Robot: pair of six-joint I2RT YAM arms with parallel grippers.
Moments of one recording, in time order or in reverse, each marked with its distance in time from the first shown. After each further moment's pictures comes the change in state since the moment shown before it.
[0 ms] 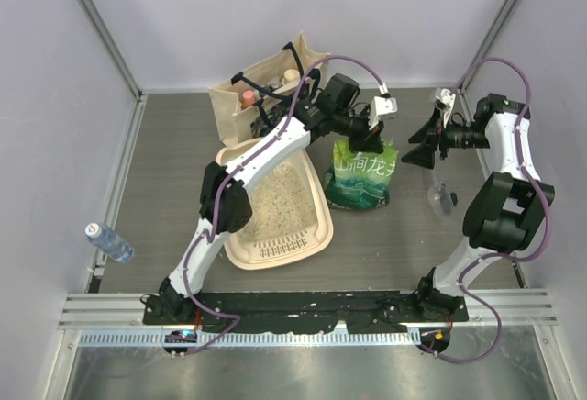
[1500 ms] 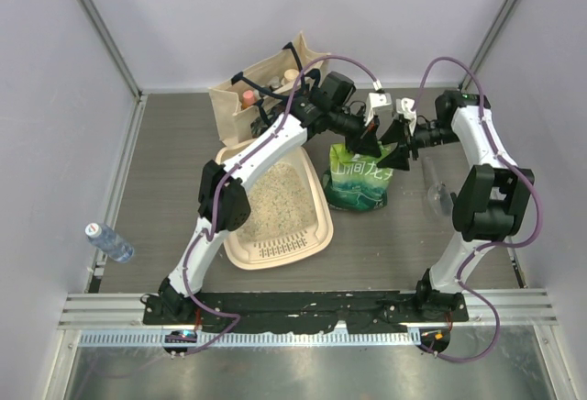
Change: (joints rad) left arm 0.026 -0.003 0.003 -0.035 0.116 -0.127; right arm 0.209 0.046 0.014 -0.030 0.003 -0.310
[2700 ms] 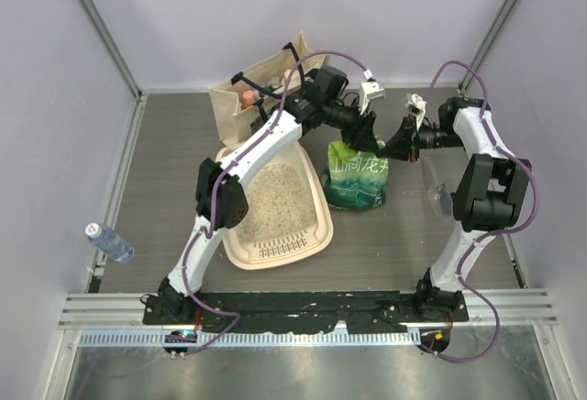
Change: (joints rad) left arm 0.032 0.002 0.000 0.030 -0.008 -0.133; right arm -0.055 0.076 -0.017 -0.014 -0.141 0.130
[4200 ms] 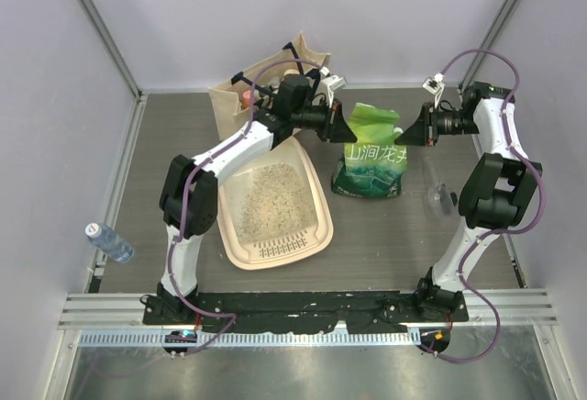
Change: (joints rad) left arm 0.112 -0.282 -0.591 0.545 -0.043 -0.401; right arm -0.098 0.042 0.176 0.032 0.110 0.558
